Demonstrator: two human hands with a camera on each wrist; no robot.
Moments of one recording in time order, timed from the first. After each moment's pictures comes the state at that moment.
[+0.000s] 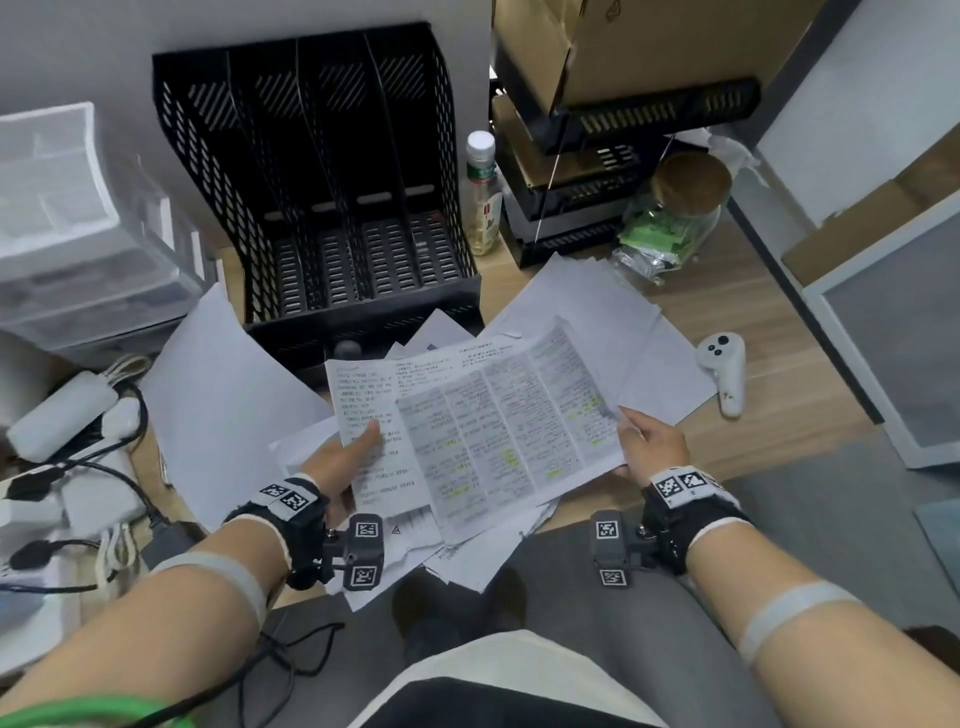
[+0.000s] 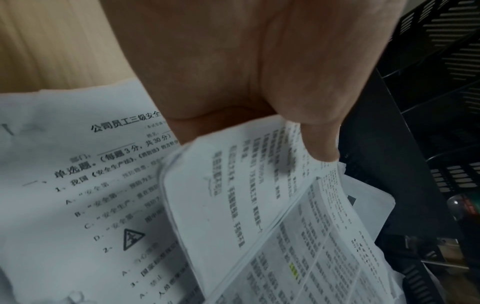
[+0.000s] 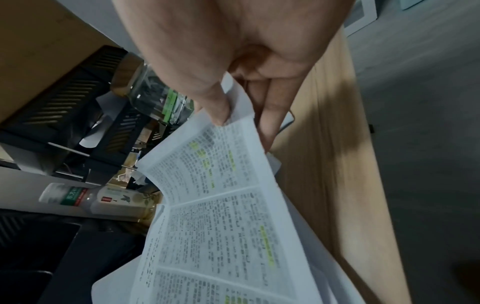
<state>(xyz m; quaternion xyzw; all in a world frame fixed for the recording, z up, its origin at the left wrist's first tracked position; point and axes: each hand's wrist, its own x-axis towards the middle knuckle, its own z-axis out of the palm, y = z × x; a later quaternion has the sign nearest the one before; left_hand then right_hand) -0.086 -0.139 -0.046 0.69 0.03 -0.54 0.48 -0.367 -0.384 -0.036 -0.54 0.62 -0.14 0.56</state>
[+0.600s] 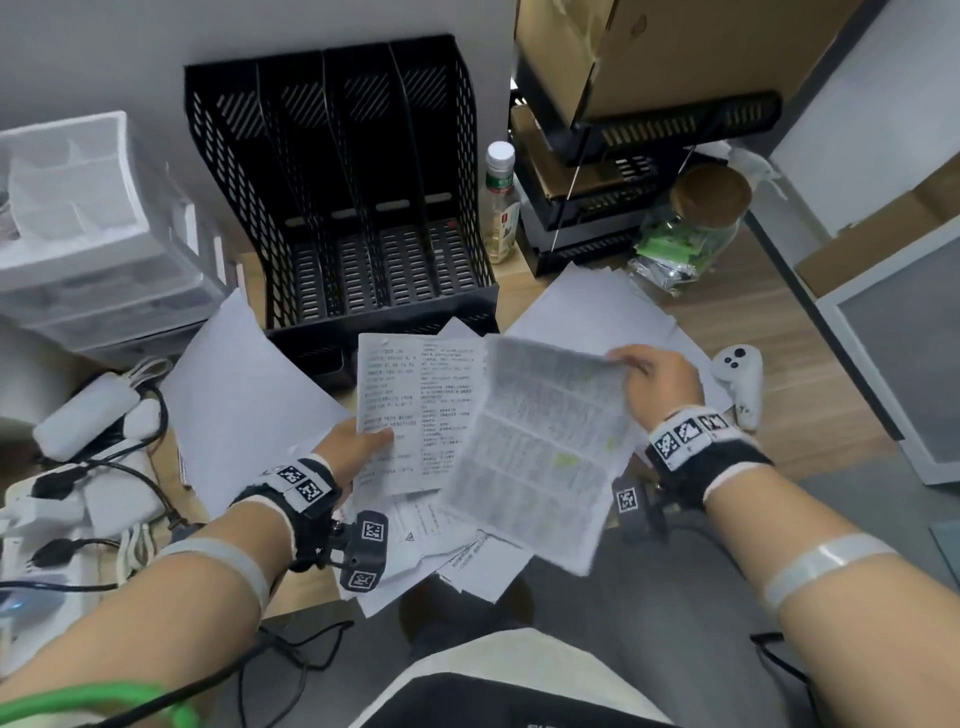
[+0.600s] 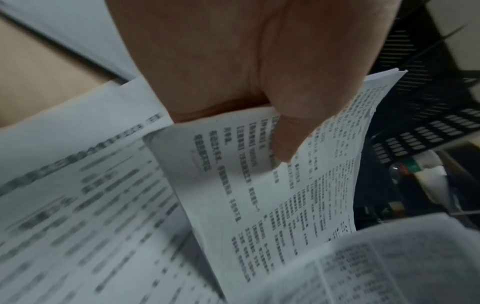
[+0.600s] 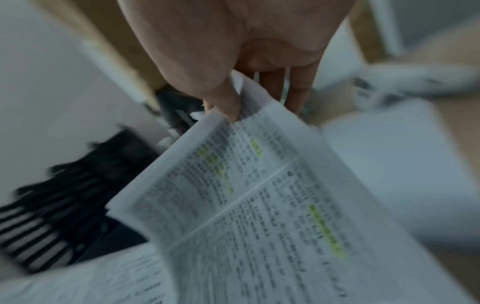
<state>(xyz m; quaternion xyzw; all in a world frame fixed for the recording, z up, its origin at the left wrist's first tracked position) -0.063 -0.149 -0.037 0.74 -0.03 -0.50 0.45 -0.309 -0.416 0.032 -0.79 0.52 -0.10 0.32</state>
